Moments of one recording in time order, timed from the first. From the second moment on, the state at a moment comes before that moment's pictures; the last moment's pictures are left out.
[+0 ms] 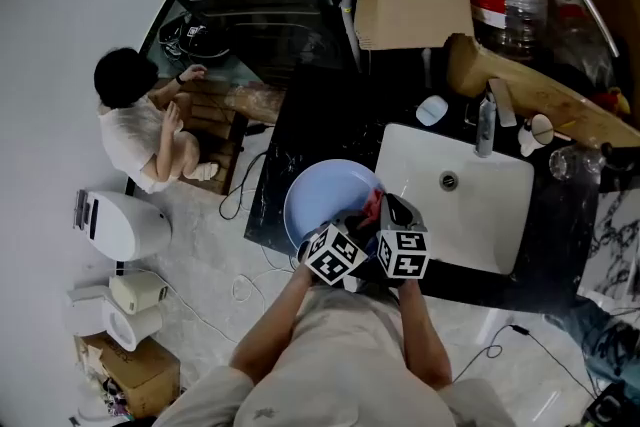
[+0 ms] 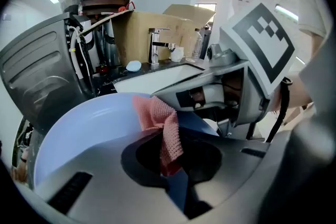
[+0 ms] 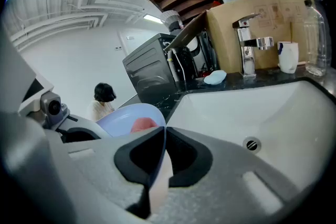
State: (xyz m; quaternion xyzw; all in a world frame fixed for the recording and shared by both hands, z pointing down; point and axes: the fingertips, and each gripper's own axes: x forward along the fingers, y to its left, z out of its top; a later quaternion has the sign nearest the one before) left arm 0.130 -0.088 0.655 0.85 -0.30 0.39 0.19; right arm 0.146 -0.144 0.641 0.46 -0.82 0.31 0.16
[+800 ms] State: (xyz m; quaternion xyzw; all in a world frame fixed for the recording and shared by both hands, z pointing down) left arm 0.128 -0.044 0.654 0.88 -0.14 0.42 0.18; right arm 0.146 -0.141 0.641 0.54 -0.77 0.31 0.14
